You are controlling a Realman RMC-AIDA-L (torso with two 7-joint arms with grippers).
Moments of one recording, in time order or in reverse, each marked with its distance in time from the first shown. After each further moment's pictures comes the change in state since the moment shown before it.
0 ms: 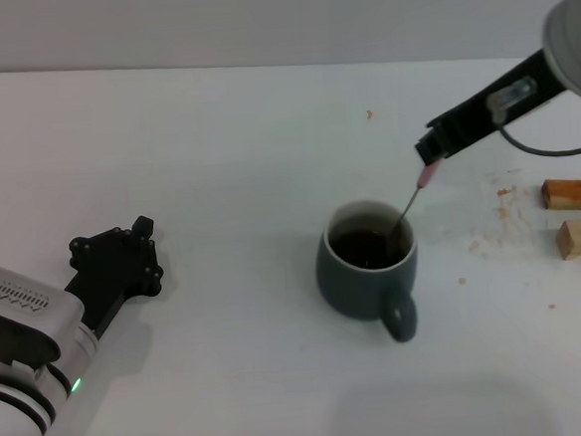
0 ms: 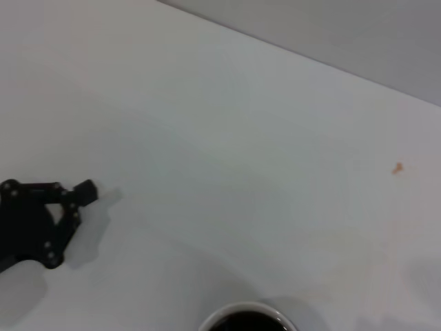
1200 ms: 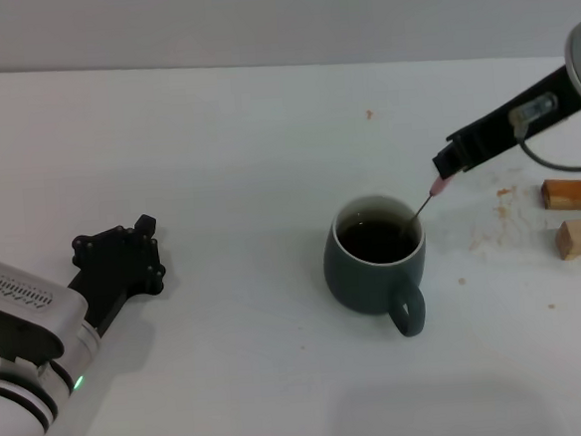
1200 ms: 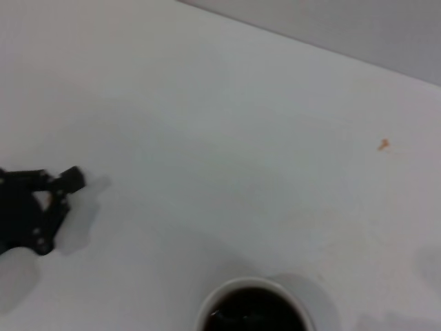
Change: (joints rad) left arm -0.008 -0.003 0.000 0.005 0.000 -0.007 0.000; right arm -0.056 -0.021 -0.013 0.012 0.036 0.025 -0.001
